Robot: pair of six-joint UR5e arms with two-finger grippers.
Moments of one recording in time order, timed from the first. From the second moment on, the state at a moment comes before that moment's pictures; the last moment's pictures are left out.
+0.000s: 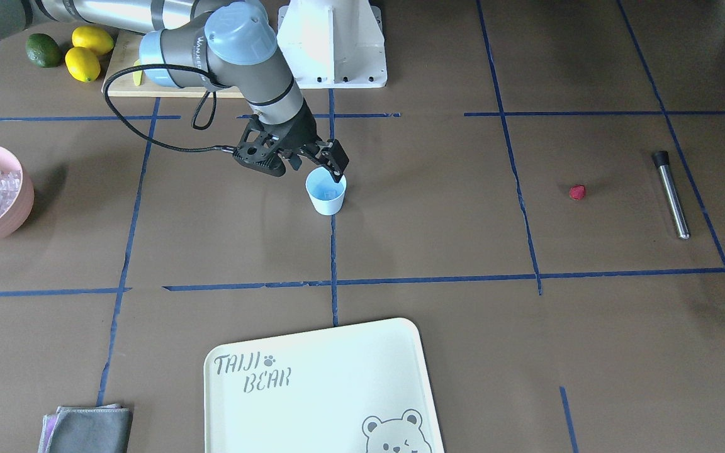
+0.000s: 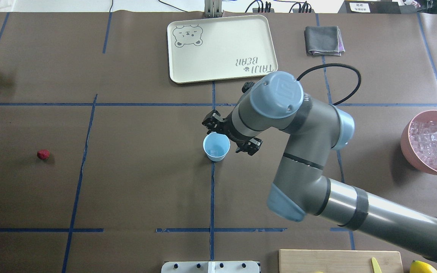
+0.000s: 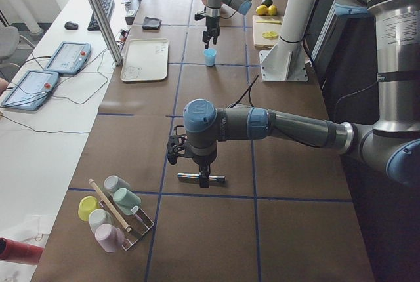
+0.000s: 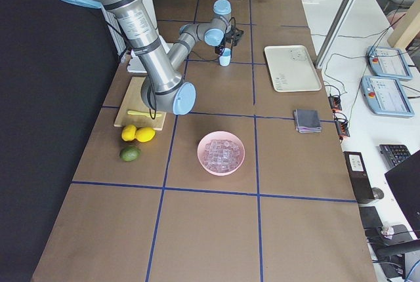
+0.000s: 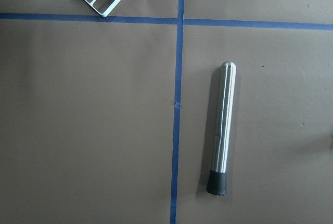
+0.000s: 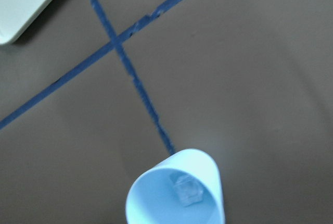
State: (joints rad) left arm -1.59 -1.41 -1.91 -1.36 -2.36 0.00; right arm 0.56 -0.97 1.74 -1.34 1.98 1.79
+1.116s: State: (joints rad) left arm -1.59 -1.41 -1.91 -1.36 -2.36 0.00; right arm 1.10 -1.70 1.89 -1.33 2.24 0.52
